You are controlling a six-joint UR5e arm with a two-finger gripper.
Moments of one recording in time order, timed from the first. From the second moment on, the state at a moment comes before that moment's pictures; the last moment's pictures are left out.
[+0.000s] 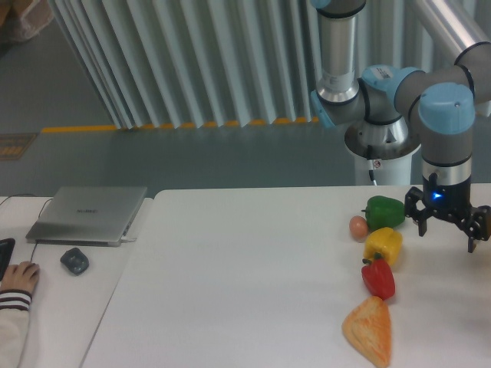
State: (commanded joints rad) arm 2.47 -1.82 -1.56 -1.22 1.61 0.88
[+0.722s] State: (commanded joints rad) arm 2.47 -1.86 -1.56 -1.13 1.59 0.82
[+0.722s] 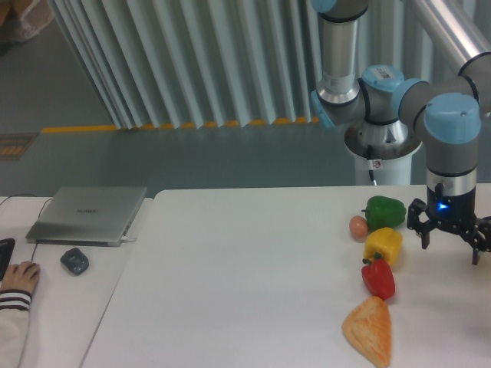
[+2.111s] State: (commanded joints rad) arm 2.29 -1.87 -1.64 -1.21 1.70 0.70
